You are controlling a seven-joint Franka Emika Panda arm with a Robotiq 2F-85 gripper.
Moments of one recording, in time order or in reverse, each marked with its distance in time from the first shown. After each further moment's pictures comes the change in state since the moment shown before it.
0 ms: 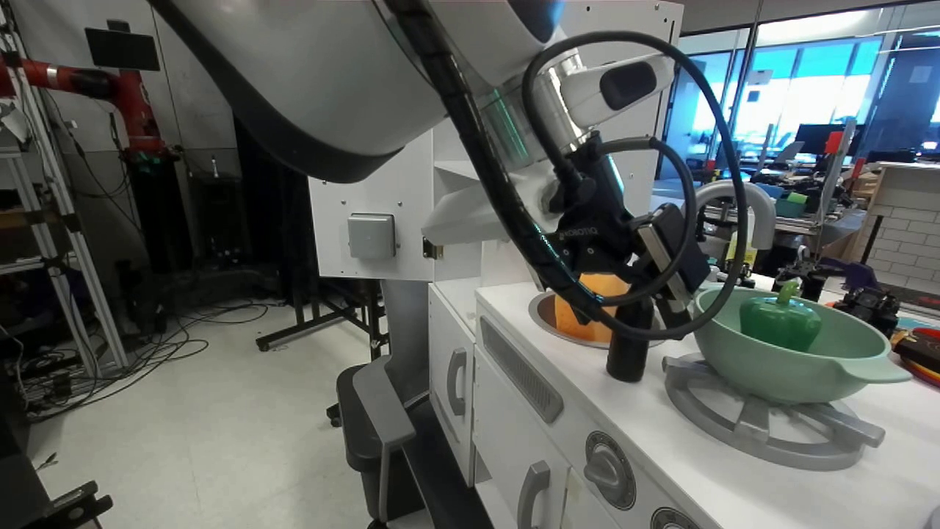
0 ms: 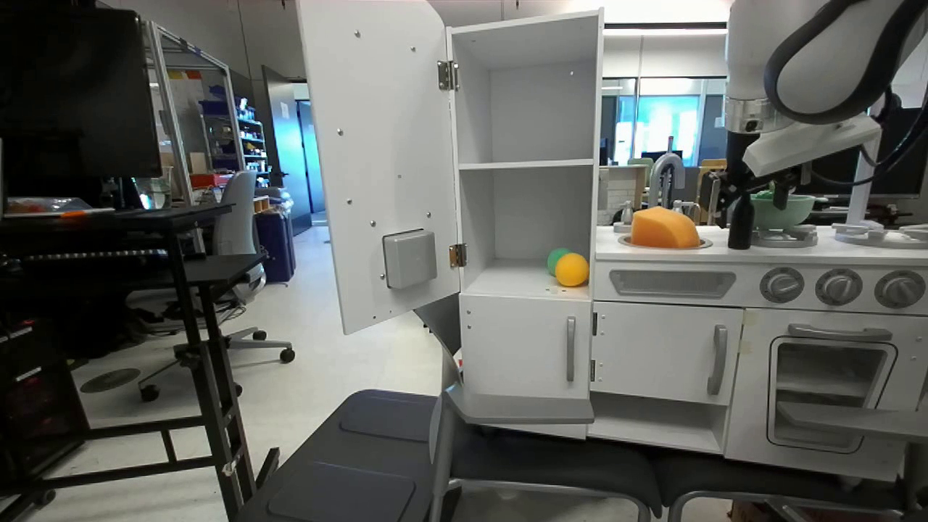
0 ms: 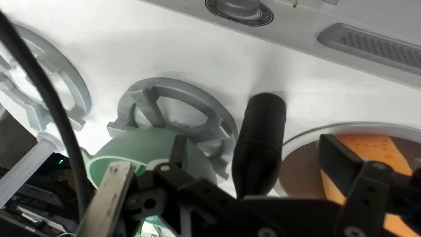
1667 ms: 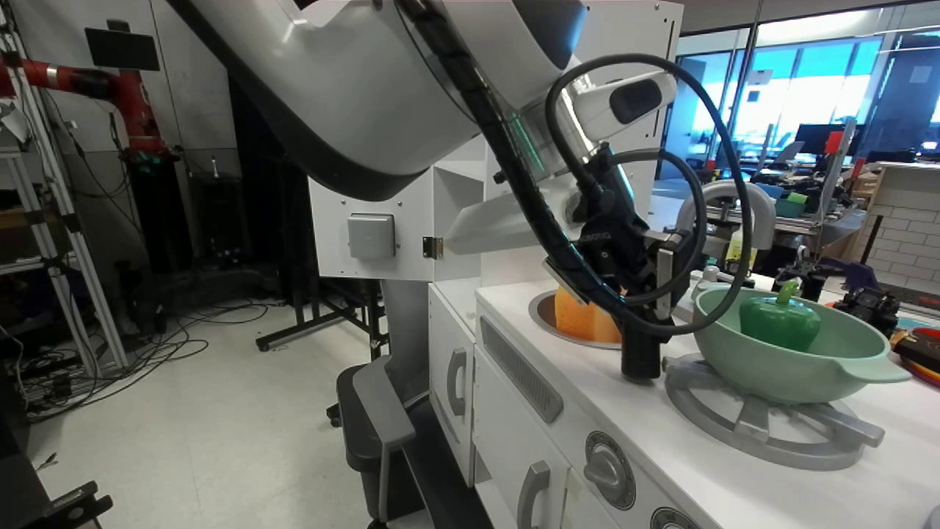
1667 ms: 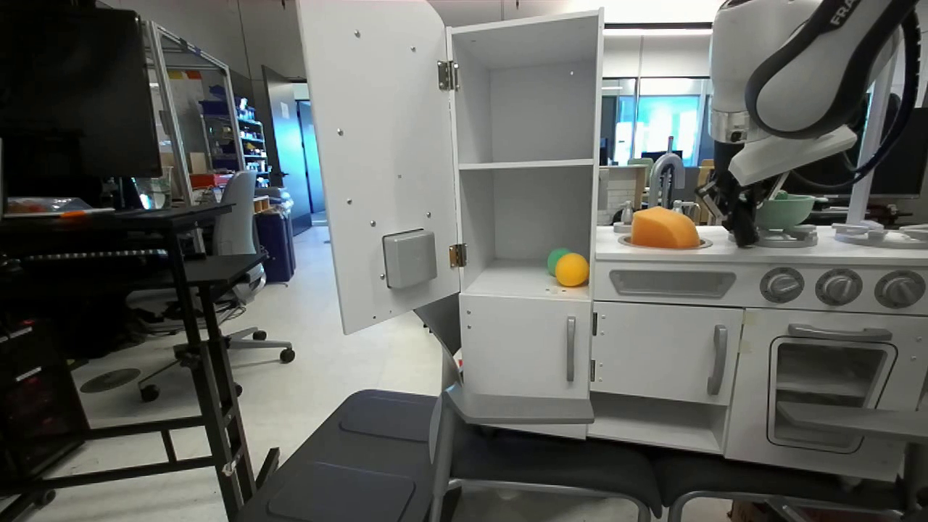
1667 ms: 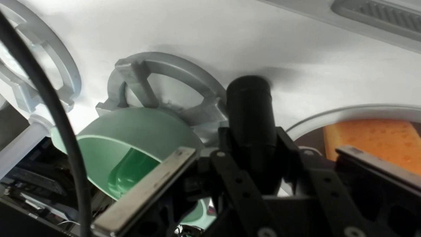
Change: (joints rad) arm 0.029 0.080 -0.034 0.089 0.000 0.001 0.000
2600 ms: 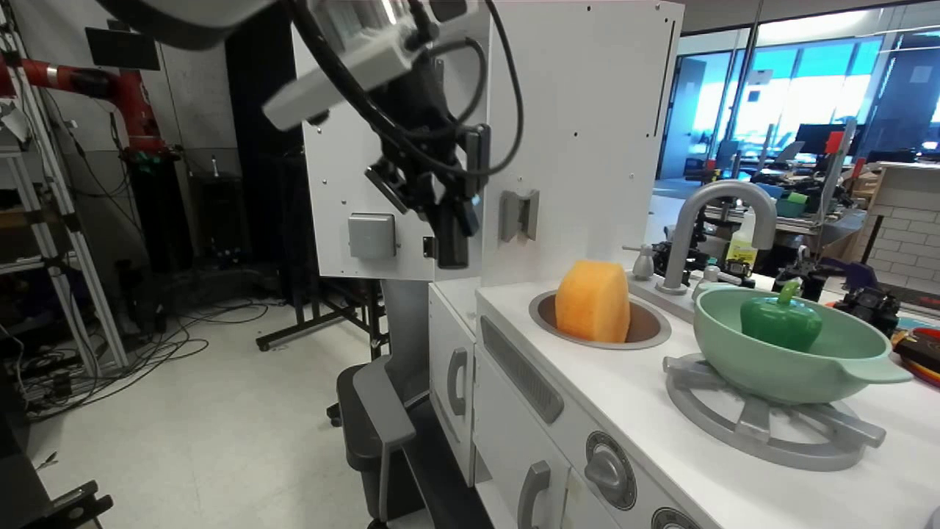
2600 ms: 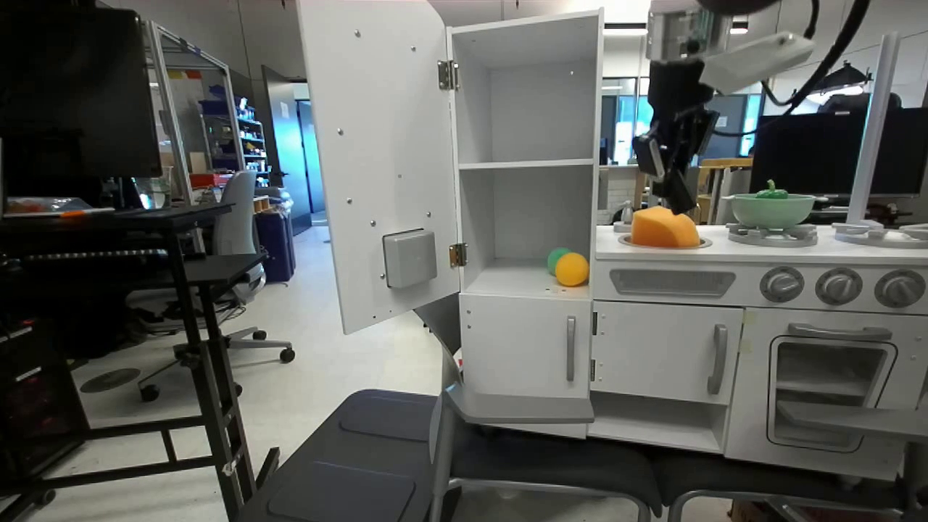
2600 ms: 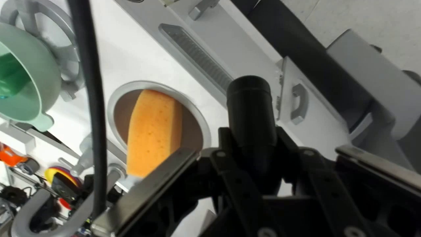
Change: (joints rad) arm 0.064 -0.301 0.235 -0.184 0.173 -0.180 -0.461
